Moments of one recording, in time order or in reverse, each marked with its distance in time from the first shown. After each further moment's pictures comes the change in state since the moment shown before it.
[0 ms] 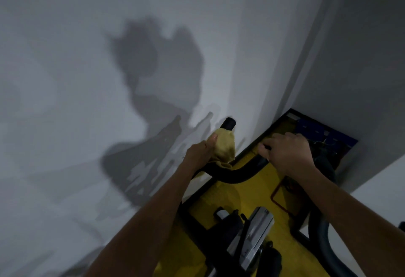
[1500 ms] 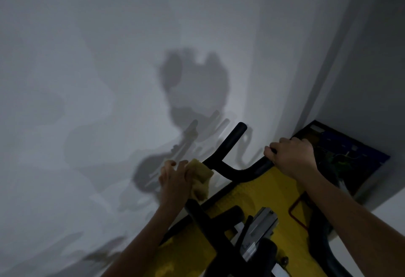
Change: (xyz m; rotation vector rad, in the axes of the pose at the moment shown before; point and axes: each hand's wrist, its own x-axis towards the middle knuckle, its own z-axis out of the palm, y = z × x) left_hand -0.157 -0.041 -0.017 -0.031 0.418 -0.193; right_hand -0.002 0.003 0.009 -0.165 -0.020 -0.077
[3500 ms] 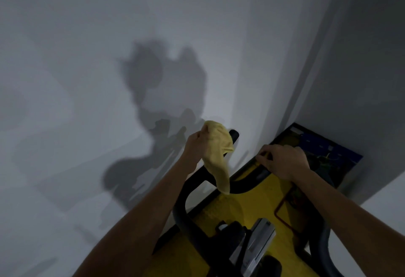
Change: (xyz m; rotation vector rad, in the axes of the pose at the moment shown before) left_hand 0.123 0.100 -0.005 -0.820 -0.314 -0.191; right_hand 0.013 0.003 -0.031 0.550 -0.191 0.175
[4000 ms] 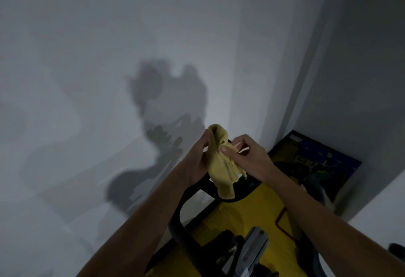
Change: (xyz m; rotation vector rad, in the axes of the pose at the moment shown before) left_hand -0.036 0.033 0.013 -0.552 -0.360 -0.133; right_hand -0.010 -0.055 -0.027 1.081 0.159 -0.067
